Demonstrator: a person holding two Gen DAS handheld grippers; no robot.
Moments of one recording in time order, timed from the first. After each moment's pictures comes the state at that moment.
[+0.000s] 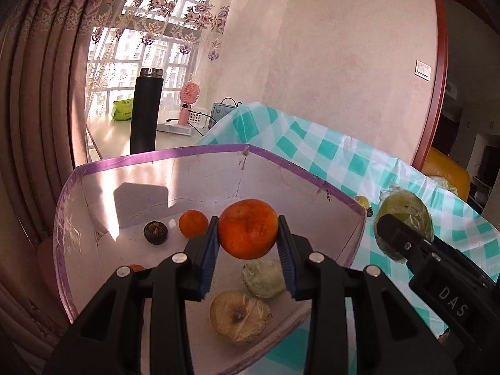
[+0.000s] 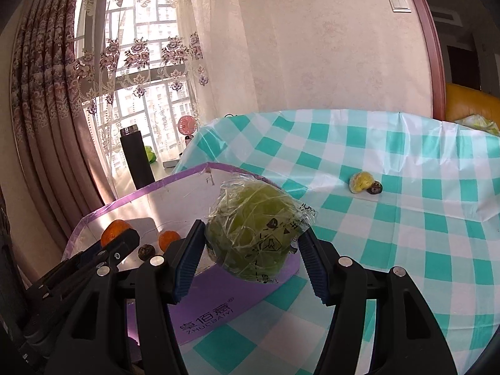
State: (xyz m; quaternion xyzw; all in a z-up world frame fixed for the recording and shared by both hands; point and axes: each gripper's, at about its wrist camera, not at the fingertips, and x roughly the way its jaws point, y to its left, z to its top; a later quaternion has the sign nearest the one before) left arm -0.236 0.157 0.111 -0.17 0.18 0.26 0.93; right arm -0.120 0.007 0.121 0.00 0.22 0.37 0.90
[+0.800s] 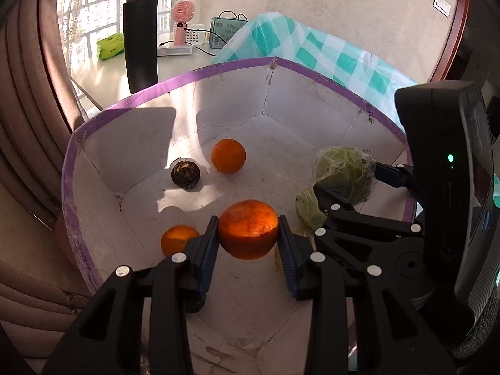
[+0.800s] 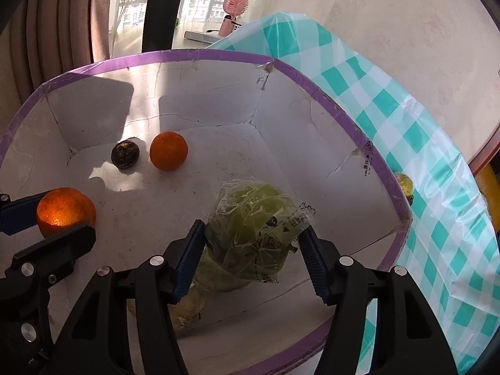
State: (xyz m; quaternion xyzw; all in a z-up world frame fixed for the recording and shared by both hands) left arm -0.226 0.217 0.094 -0.17 0.40 0.21 0.88; right arm -0.117 0.154 0.074 -0.31 0.34 0.34 0.82
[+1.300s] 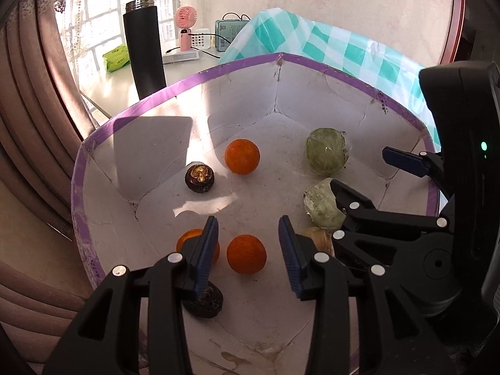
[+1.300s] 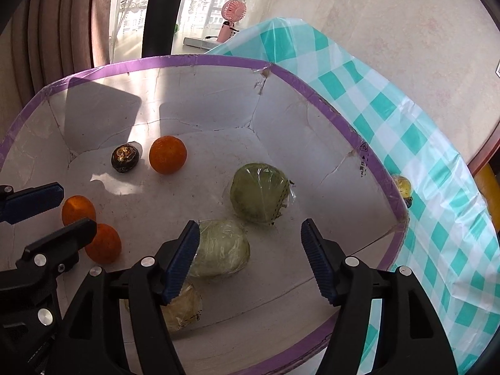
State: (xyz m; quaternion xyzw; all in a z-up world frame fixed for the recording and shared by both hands) left arm -0.222 0.216 0.091 -0.13 0.41 0.24 0.87; right arm -0.117 0.148 0.075 -0.30 0.32 0.35 0.83
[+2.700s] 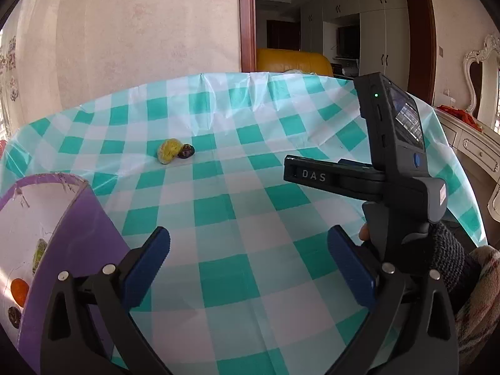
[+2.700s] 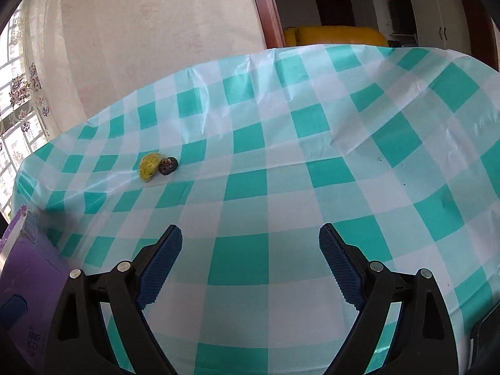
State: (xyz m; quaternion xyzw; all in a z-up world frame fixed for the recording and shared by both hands) left arm -0.083 -0.022 0.070 0.03 0.30 -0.11 0.95; right arm 0.026 -0.181 0.039 0.10 0.31 0.07 0.94
